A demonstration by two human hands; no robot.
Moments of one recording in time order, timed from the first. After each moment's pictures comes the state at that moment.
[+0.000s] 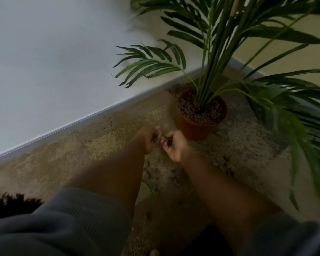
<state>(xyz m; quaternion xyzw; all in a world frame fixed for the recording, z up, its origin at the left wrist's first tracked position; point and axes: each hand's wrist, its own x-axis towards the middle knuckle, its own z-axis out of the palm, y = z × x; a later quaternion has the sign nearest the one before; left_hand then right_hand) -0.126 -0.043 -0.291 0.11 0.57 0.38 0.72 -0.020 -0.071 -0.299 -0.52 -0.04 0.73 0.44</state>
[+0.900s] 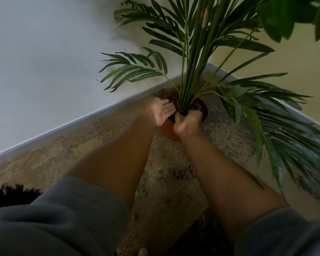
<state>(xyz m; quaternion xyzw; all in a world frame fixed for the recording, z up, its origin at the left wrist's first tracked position) -0.052 -0.010 -0.213 0.19 0.42 0.42 0.78 0.034 -0.051 -0.215 -0.38 0.11 0.58 0.72</state>
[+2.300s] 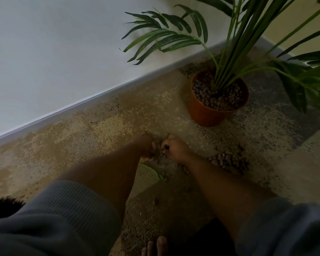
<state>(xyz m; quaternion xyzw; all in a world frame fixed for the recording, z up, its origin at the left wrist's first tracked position) -0.185 -0.081 -0.353 0.74 0.59 -0.17 0.29 -0.027 -0.095 -0.387 -0.59 -0.74 0.32 0.04</state>
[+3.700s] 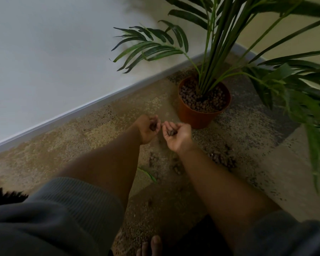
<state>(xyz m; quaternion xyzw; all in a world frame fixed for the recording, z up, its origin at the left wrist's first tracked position) -0.139 -0.047 -0.296 0.11 0.52 0.38 0.76 -0.023 -0.079 -0.306 -0.43 0.12 0.70 0.56</state>
